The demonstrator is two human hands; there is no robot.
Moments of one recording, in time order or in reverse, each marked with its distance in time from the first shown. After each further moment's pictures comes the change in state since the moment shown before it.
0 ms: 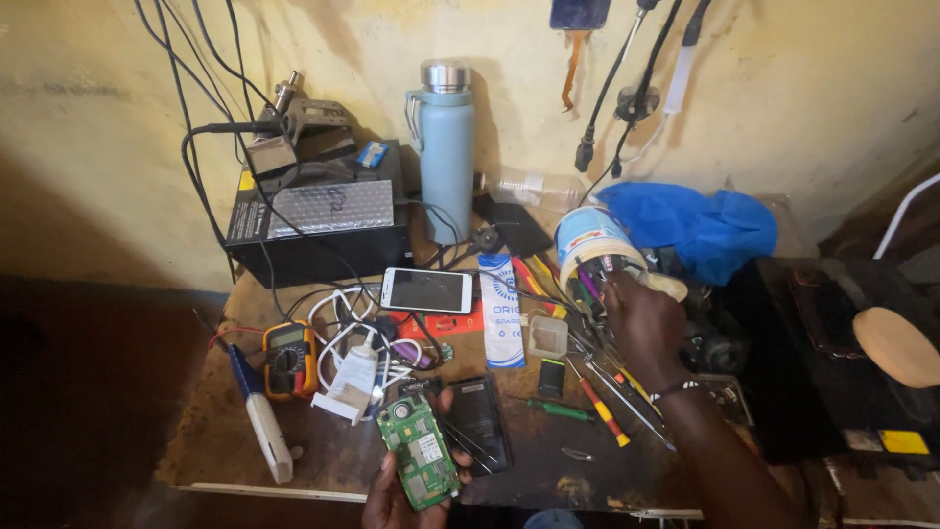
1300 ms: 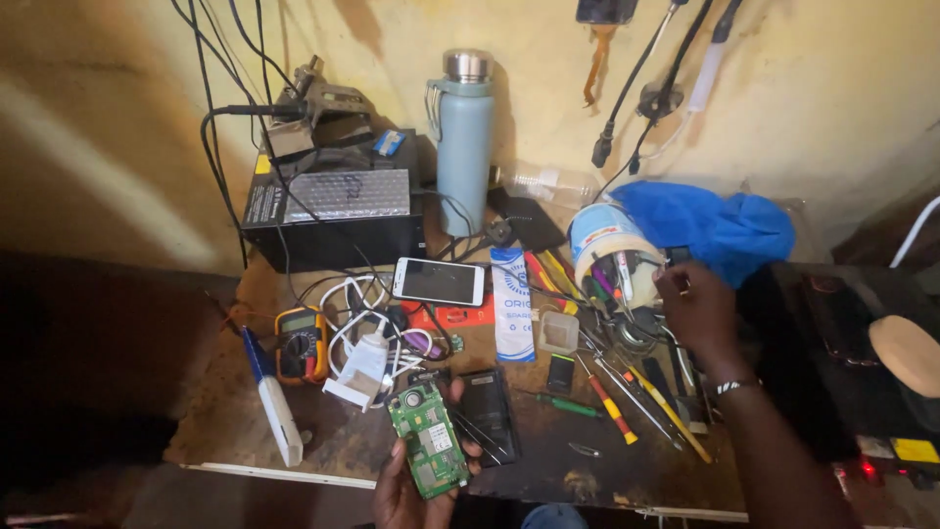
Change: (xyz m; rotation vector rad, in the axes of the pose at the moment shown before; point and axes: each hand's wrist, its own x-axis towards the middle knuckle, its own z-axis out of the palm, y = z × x) left_hand 0.001 -0.002 0.003 -0.027 -0.003 0.053; right_hand 0.023 0.066 -0.002 0.327 -0.021 0.159
